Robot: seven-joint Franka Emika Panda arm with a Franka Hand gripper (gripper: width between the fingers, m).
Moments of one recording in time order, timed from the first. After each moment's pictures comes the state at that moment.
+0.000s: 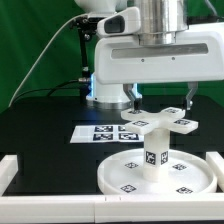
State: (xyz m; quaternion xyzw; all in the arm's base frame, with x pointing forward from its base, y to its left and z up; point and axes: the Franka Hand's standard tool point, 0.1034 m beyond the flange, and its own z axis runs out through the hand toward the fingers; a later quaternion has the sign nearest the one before) arm 0.563 0.042 0.121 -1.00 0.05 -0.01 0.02
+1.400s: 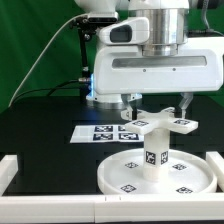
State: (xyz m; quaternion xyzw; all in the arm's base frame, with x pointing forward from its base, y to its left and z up) arm 0.562 0.038 0.108 -1.00 -0.01 -0.01 0.00
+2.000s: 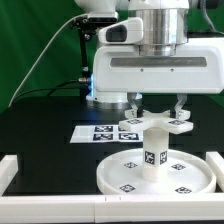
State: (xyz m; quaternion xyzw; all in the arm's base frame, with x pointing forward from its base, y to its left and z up) arm 0.563 0.038 0.108 -0.98 0.19 -0.01 0.00
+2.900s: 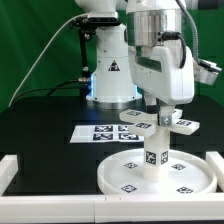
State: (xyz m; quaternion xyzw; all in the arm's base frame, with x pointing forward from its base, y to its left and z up) arm 0.563 0.041 0.105 -0.77 0.64 -0.01 0.03
